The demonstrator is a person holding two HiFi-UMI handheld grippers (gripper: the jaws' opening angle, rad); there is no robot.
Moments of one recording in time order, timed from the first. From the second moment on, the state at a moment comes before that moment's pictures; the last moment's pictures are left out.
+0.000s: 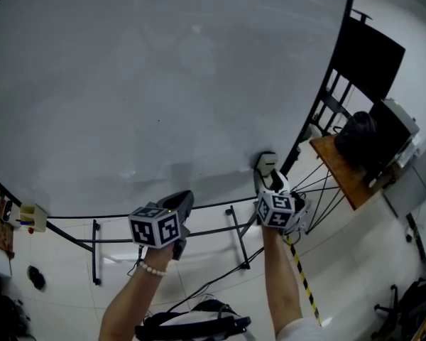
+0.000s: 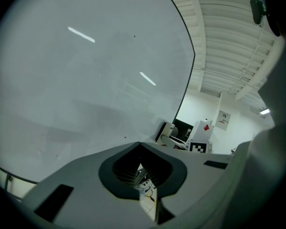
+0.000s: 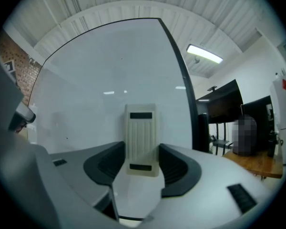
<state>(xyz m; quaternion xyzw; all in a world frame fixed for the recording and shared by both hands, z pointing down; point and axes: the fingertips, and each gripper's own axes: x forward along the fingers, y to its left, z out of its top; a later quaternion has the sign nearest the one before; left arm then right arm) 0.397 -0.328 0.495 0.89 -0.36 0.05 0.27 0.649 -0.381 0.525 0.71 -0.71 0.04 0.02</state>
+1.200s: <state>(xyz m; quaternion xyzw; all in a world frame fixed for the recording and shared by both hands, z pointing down) 0.083 -0.299 0.473 0.87 -0.41 0.01 0.27 0.291 -0.380 0.516 0.68 -0.73 0.04 0.00</state>
